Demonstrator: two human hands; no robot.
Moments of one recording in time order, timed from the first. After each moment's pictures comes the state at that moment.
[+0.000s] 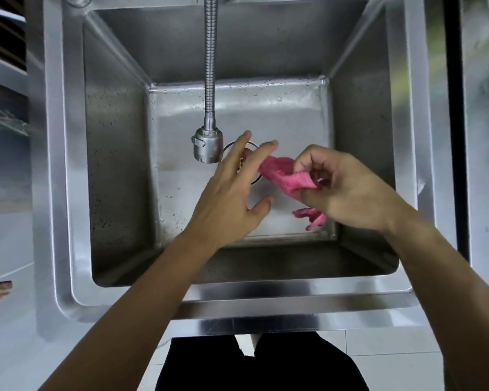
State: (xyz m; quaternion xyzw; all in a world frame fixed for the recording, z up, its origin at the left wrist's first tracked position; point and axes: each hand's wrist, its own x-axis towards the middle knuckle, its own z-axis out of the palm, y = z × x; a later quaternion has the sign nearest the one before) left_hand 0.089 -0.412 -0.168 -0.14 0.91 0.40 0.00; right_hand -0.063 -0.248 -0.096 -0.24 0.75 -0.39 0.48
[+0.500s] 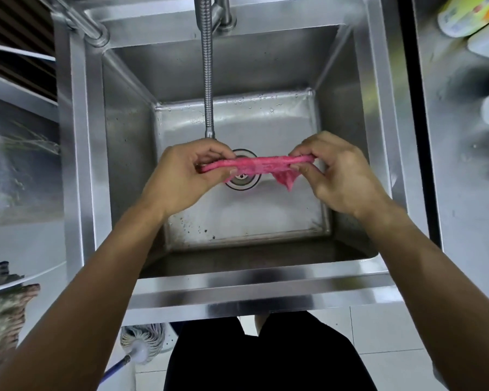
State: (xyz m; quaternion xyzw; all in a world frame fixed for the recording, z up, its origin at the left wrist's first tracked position) left_hand 0.088 -0.480 -0.105 -0.20 0.82 0.54 0.01; right_hand -0.072 -0.239 -0.100 -0.42 0.83 -0.32 0.18
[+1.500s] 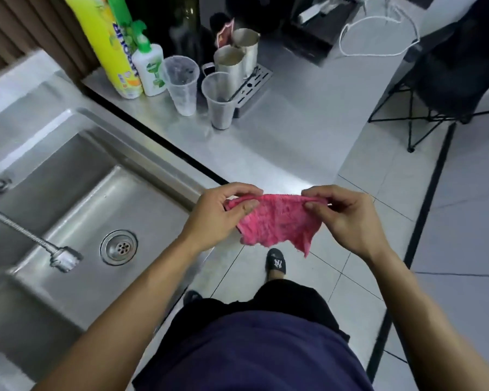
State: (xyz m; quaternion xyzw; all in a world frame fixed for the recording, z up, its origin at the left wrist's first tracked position) left_hand 0.062 -0.177 0.010 0.19 0.73 0.62 0.21; right_hand 0.159 0.077 0.047 0.14 0.84 -0.53 -0.03
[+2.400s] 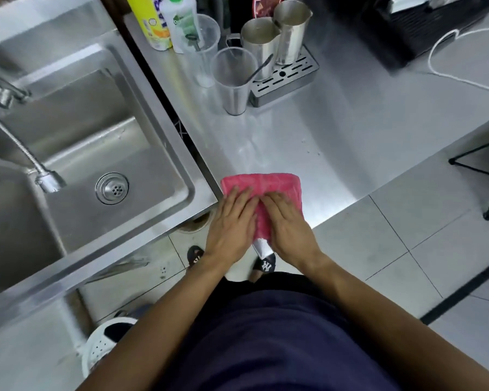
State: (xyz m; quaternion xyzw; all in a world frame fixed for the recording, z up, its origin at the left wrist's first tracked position) left_hand 0.098 -0.013 -0.100 0.07 0.98 0.20 0.03; right_hand 0.073 0.158 -0.084 -0.23 0.93 -0.25 0.13
